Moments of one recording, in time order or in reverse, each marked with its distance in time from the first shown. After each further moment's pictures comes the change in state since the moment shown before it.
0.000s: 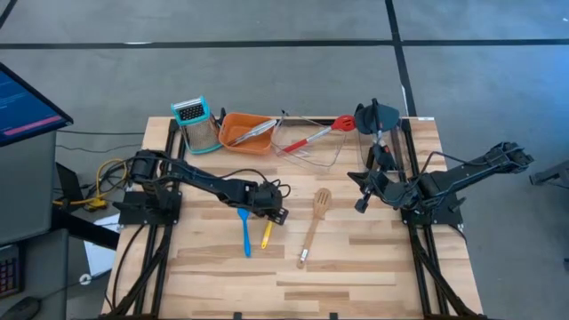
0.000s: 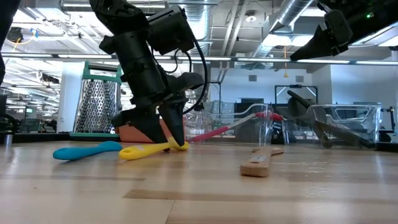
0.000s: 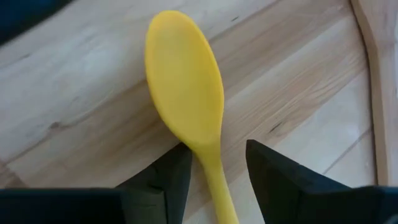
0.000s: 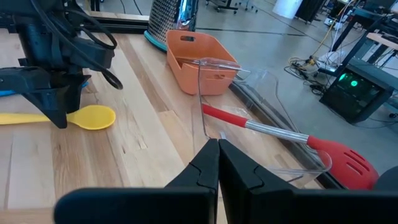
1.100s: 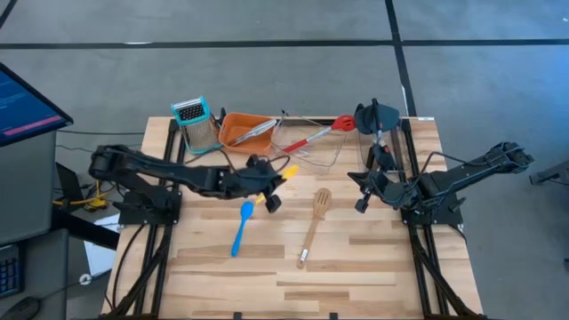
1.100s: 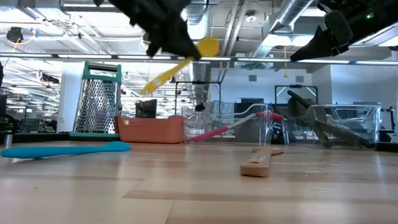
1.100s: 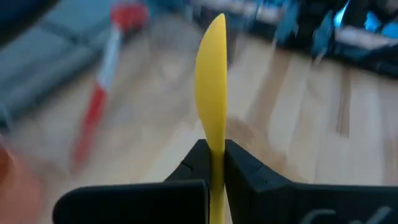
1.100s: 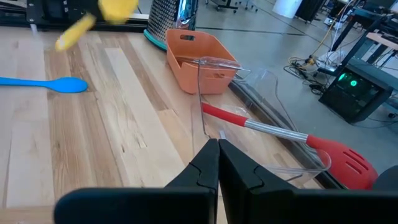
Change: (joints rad) left arm -0.028 -0.378 -0.005 0.183 -0.350 0.769; right arm 0.000 0.000 0.000 -0.006 0.000 0.000
